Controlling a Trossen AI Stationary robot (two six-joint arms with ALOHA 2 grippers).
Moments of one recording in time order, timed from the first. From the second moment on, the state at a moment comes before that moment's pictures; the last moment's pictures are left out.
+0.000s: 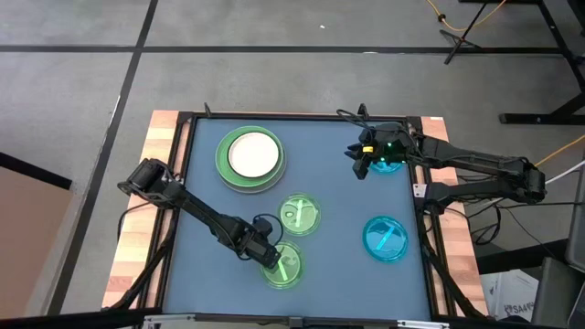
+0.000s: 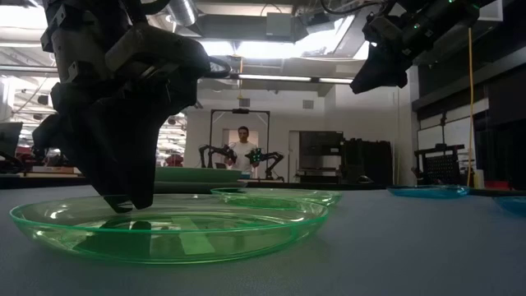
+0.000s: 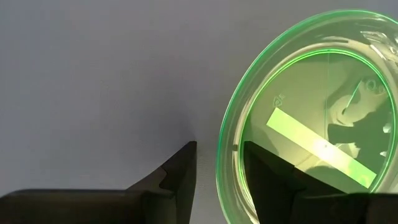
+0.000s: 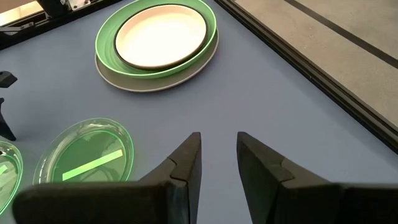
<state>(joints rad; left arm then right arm) -0.47 1.86 1.10 -0.50 -0.17 -1.44 -0.32 1.02 0.82 -0.42 0.06 0.20</state>
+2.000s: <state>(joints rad) -0.39 1.64 1.10 -0.51 -0.16 -1.21 -0.32 1.02 0.82 -0.42 0.06 0.20</state>
